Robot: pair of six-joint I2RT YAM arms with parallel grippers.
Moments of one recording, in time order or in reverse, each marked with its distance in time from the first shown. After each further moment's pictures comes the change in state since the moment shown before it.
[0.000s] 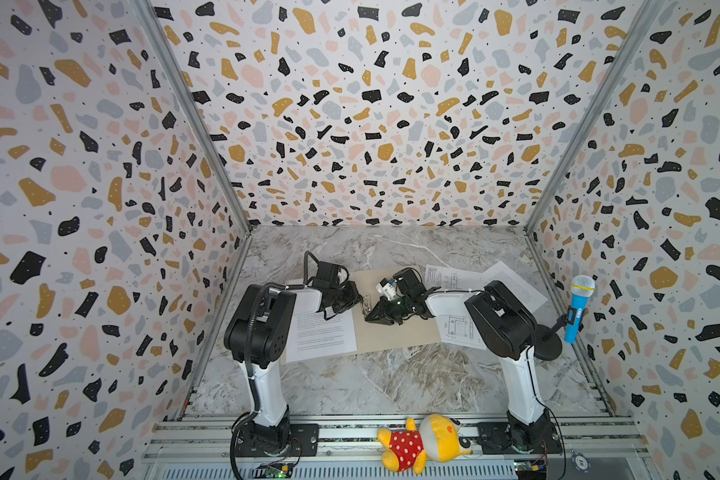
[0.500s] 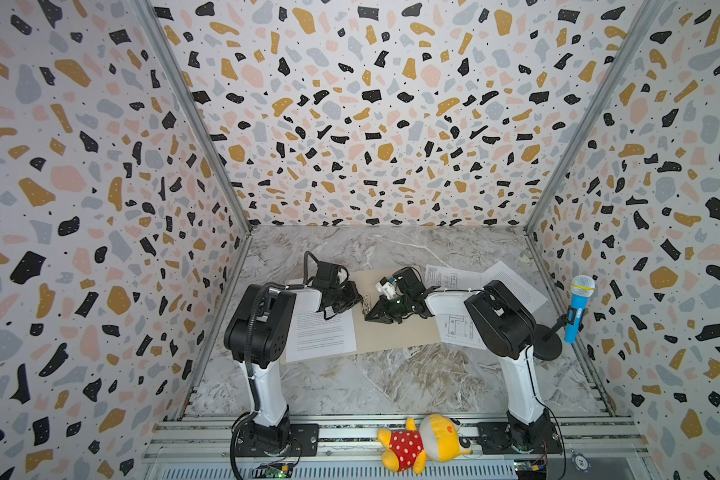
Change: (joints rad) left arm 0.000 0.000 0.000 0.000 0.004 0.003; right arm -0.005 0.008 0.012 -0.001 0.000 0.002
